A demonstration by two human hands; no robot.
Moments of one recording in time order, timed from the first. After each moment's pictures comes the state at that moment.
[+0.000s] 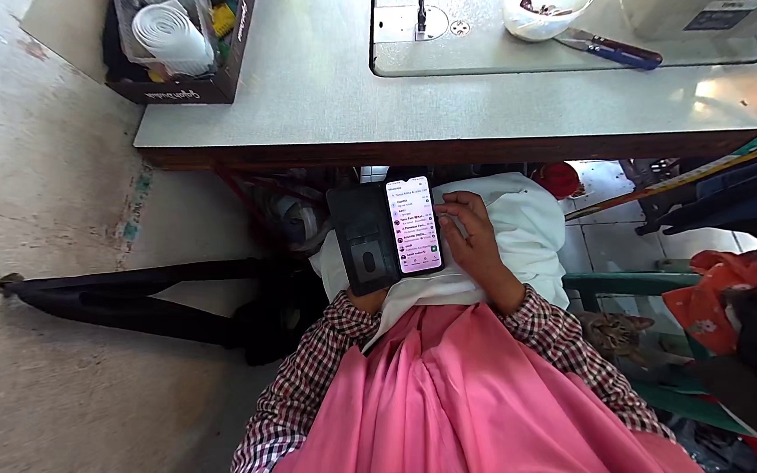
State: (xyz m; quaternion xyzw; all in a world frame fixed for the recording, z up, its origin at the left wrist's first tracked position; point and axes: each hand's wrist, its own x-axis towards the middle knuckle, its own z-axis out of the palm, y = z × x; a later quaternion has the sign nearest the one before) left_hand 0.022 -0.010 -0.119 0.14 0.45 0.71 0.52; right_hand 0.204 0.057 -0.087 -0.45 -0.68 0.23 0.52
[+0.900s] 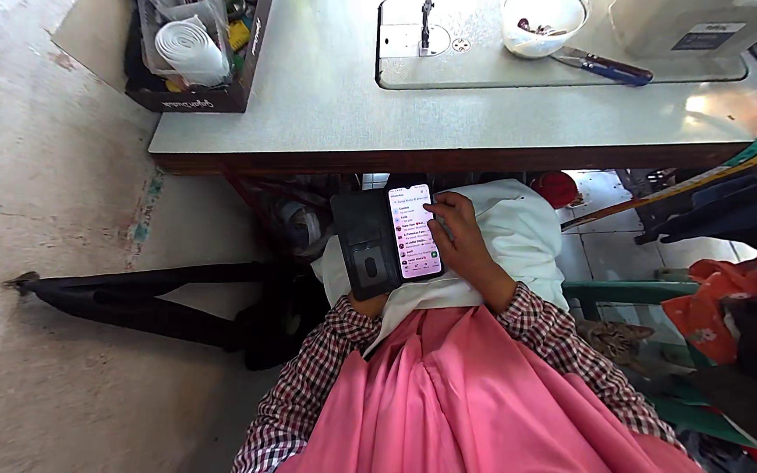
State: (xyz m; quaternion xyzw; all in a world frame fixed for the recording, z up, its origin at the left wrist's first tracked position) left_hand 0.023 -0.011 -0.118 0.20 0.58 0.65 0.45; right_hand 0.193 0.071 -0.086 -0.45 -0.73 0.17 0.47
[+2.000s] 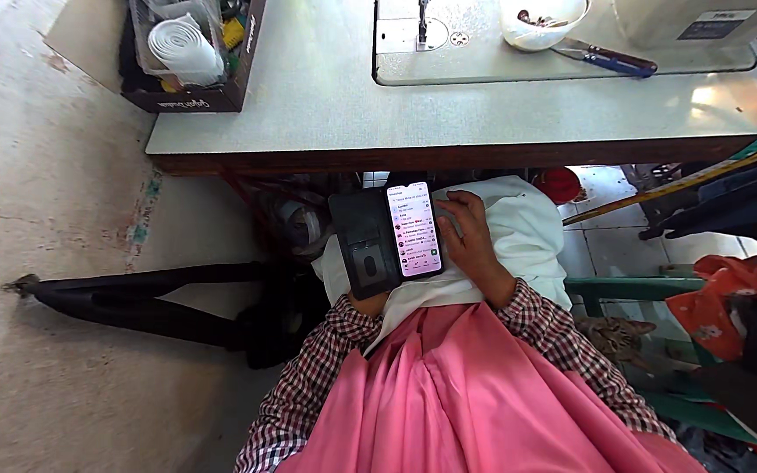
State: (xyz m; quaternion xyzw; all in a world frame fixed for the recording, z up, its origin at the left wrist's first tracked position) left_hand 0.018 -0.010 -0.113 0.28 0.66 0.55 0.42; right_hand 0.202 0.066 -0.097 -0.49 -0.70 0.17 0.49
